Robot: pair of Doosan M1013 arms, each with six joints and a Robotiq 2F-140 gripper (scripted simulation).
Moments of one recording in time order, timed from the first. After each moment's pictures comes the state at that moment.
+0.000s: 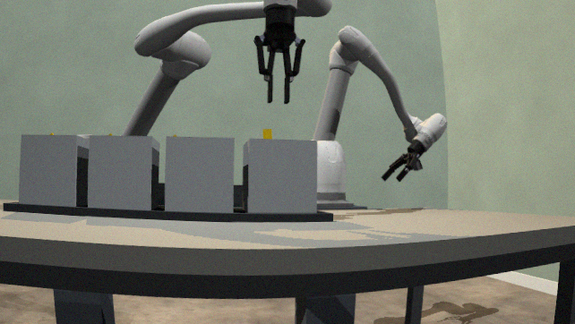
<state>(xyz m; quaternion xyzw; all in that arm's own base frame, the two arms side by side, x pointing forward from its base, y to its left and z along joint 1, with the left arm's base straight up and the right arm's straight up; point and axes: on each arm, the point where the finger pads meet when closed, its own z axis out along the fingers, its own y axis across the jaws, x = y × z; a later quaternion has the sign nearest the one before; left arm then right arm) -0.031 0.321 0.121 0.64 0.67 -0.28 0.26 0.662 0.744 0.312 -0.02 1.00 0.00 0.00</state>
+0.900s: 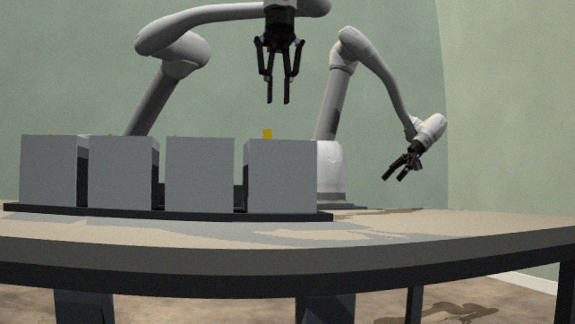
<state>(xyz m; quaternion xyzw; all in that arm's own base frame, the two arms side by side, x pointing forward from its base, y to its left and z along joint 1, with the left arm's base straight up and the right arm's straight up) -0.031 0.321 0.121 0.64 0.67 -0.28 0.26 0.660 0.743 0.311 -0.02 1.00 0.00 0.00</state>
